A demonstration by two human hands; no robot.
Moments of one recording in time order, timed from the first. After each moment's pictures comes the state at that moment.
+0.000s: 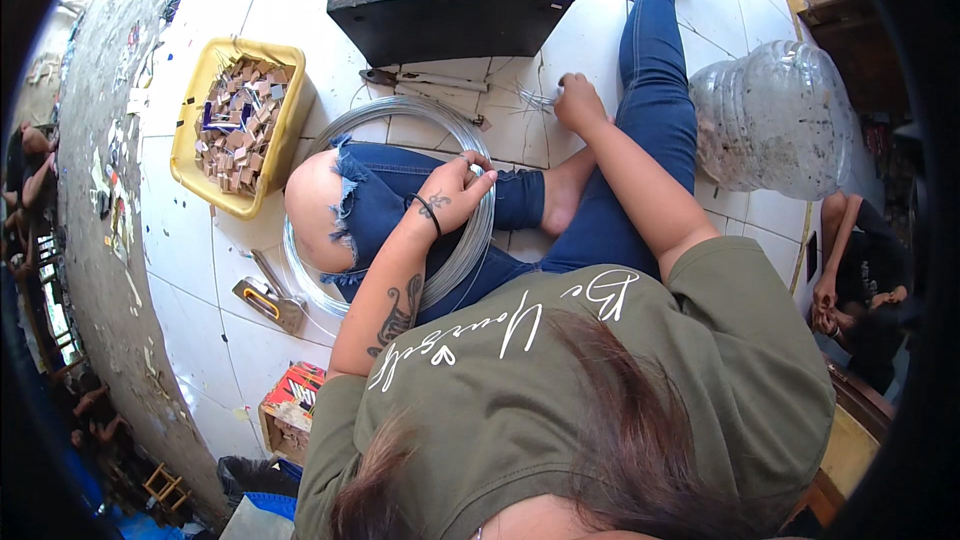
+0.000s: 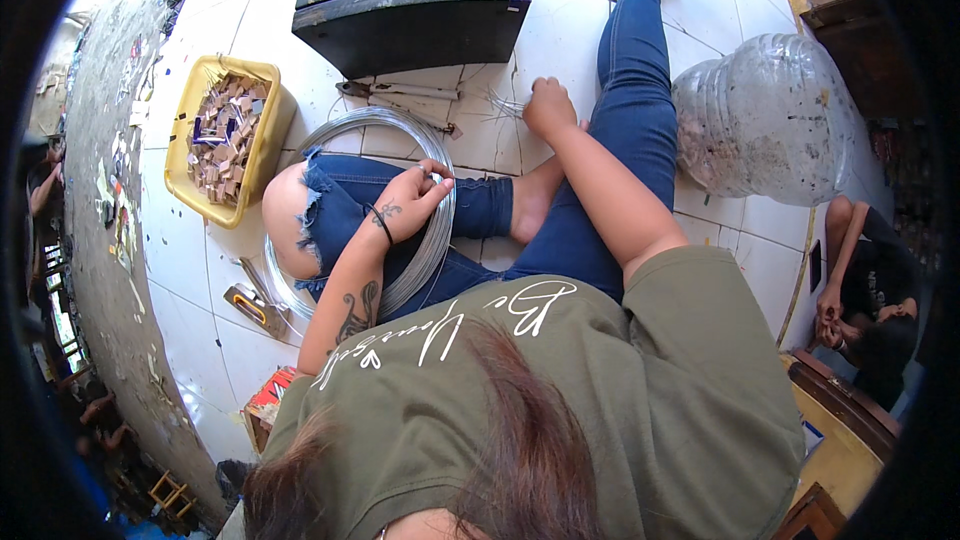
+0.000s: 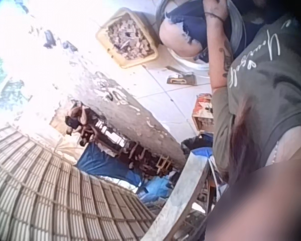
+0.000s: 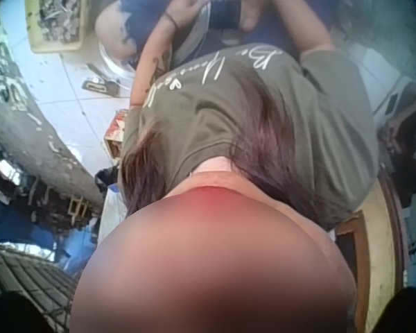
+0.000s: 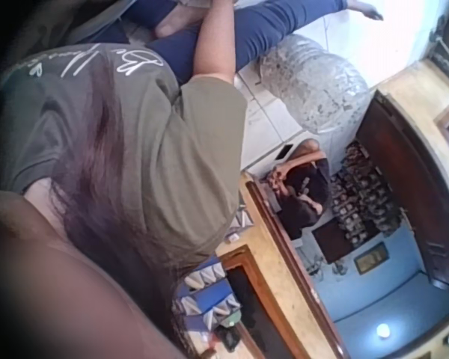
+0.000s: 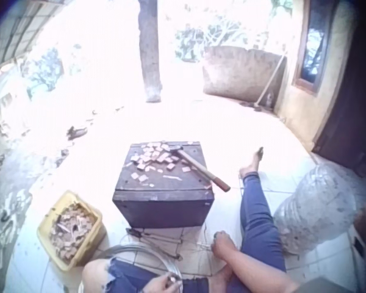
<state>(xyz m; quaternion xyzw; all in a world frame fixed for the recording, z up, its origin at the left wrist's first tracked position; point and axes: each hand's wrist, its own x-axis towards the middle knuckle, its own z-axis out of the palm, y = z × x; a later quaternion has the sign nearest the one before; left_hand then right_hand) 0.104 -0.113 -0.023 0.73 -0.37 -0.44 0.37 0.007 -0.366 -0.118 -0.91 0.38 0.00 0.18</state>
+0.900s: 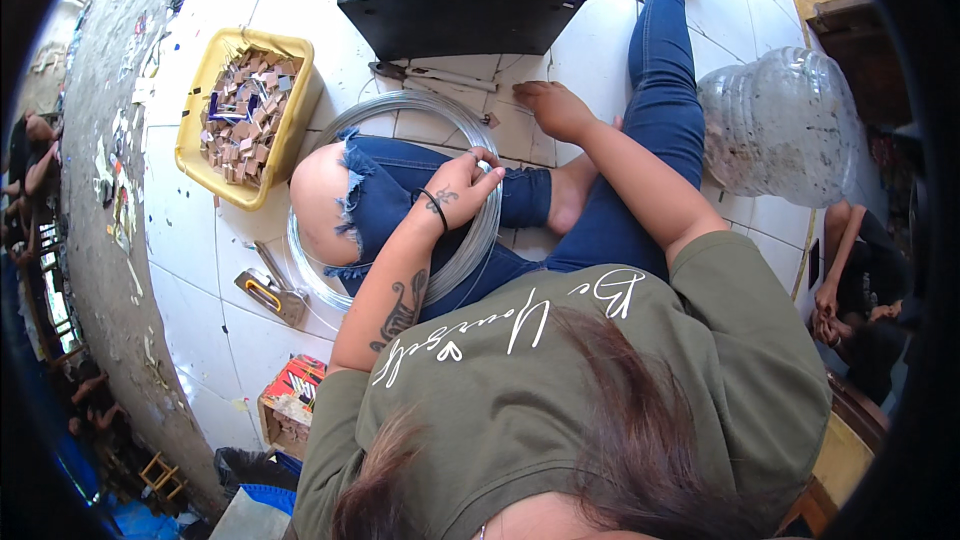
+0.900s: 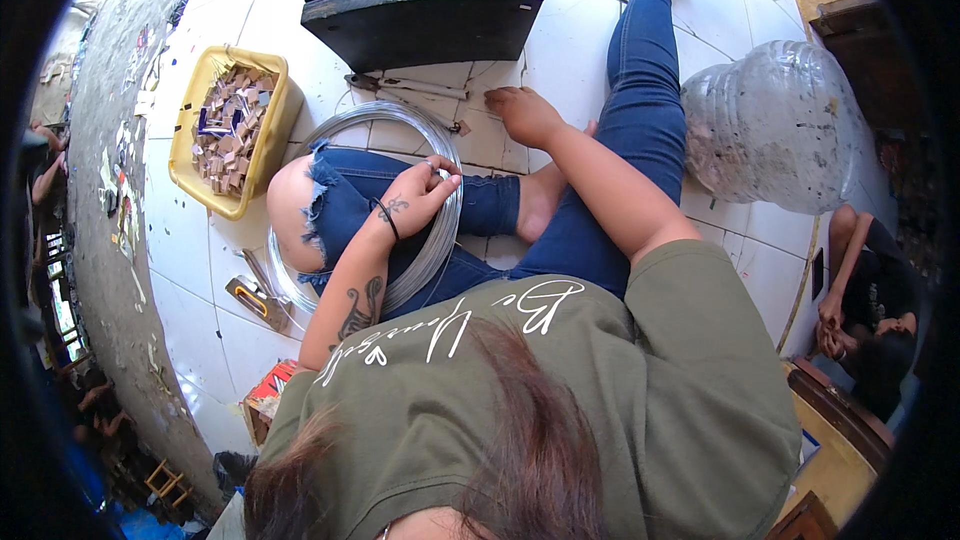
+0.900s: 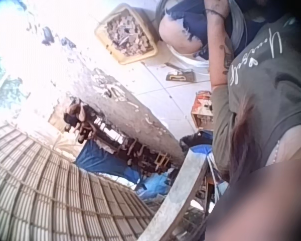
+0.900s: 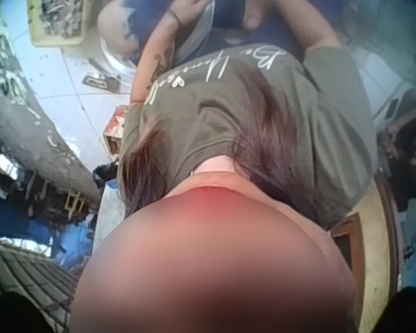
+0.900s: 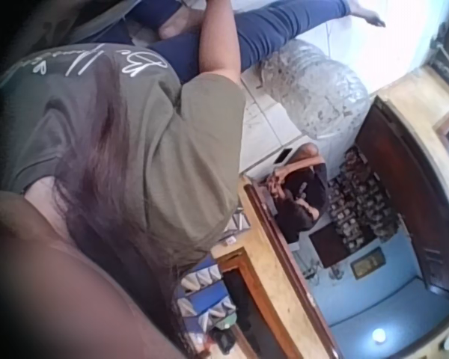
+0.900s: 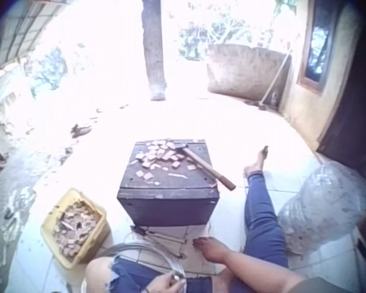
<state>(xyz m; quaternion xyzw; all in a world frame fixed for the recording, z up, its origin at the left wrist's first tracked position) 0.102 -0.114 -0.021 0.73 -0.35 -0.46 0.37 0.024 -0.350 -0.120 -0.98 0.05 0.05 0.19</state>
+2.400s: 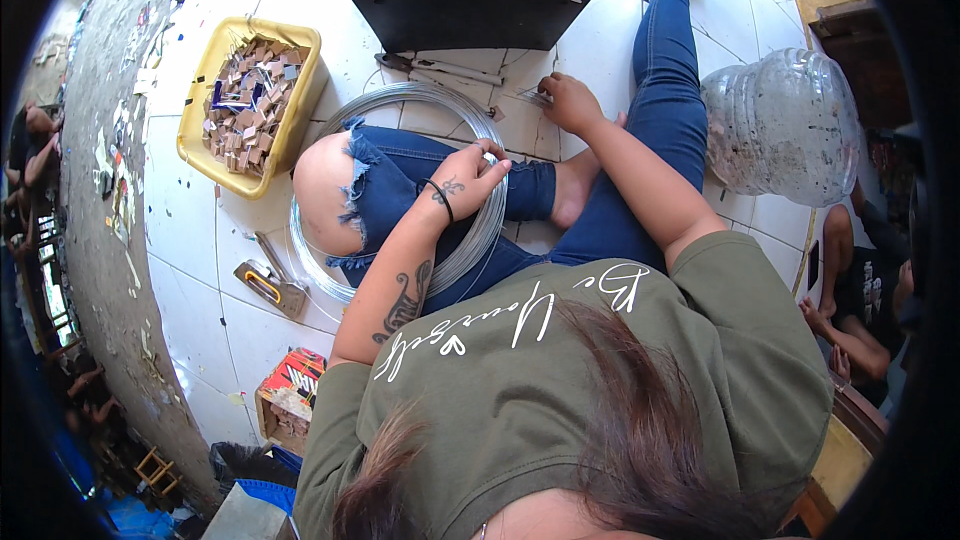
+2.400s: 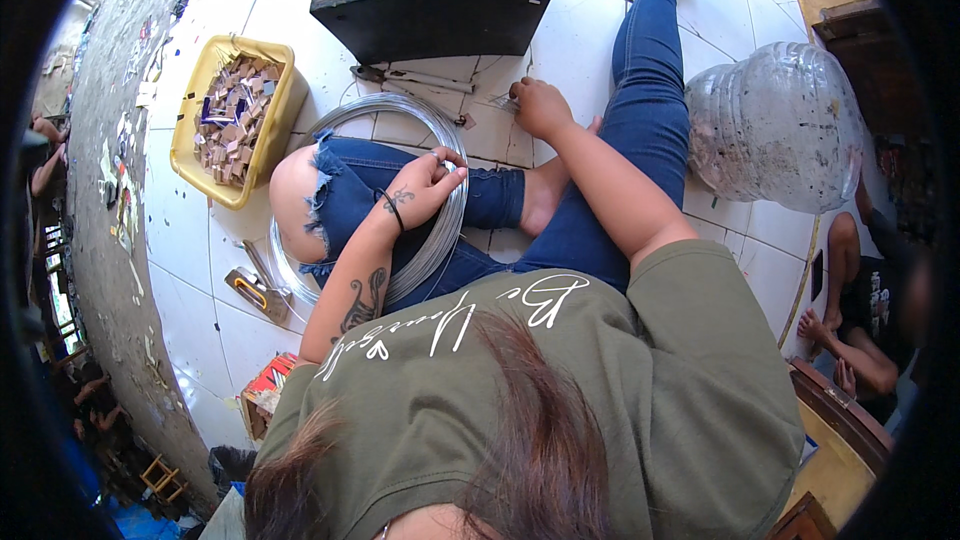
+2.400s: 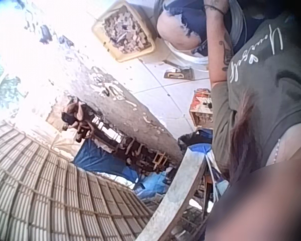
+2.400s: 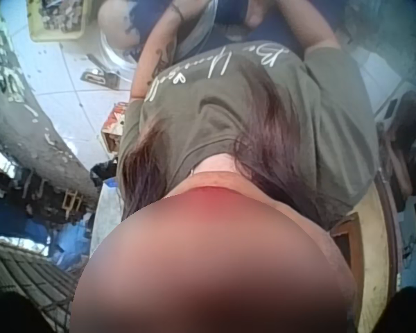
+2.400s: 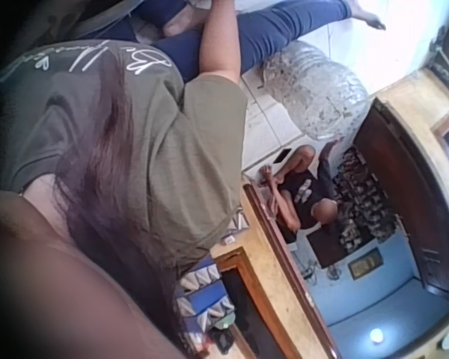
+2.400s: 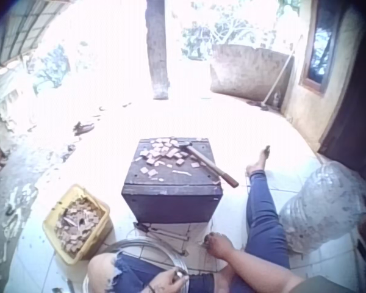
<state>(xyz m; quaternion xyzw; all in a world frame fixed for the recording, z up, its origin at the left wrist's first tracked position) 0.103 -0.112 -0.020 0.73 -0.36 -0.45 0.36 0.021 -0.350 -0.113 -0.97 0.18 0.05 0.17</state>
